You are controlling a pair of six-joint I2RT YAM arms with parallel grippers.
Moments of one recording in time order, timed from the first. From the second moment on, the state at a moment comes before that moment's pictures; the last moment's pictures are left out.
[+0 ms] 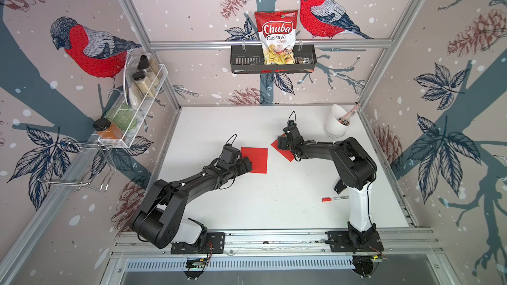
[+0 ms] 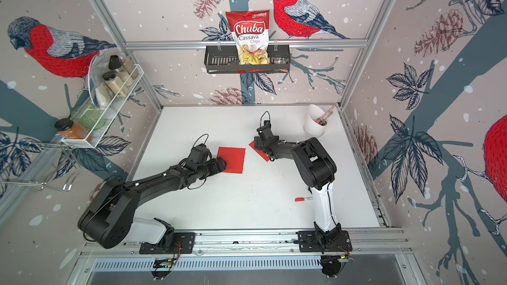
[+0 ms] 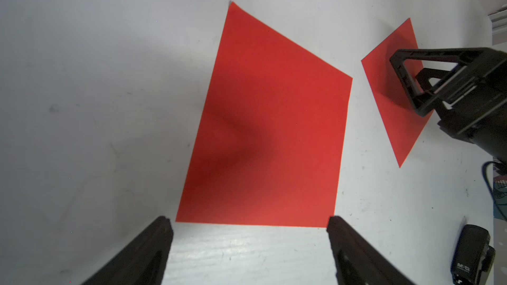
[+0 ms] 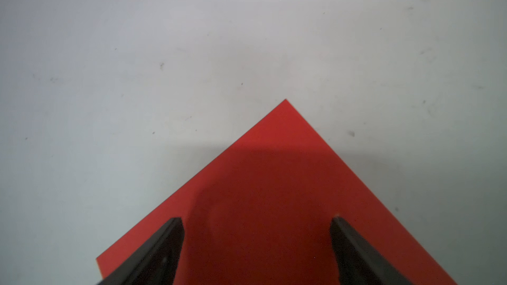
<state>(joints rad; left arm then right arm) -0.46 1.41 0.63 -0.09 0.06 -0.75 0.58 2.10 1.22 0.10 0.26 0.34</state>
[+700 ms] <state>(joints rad) -0.37 1.59 0.79 -0.18 0.05 -0.63 0.56 1.95 1.30 0.02 0.09 0.36</state>
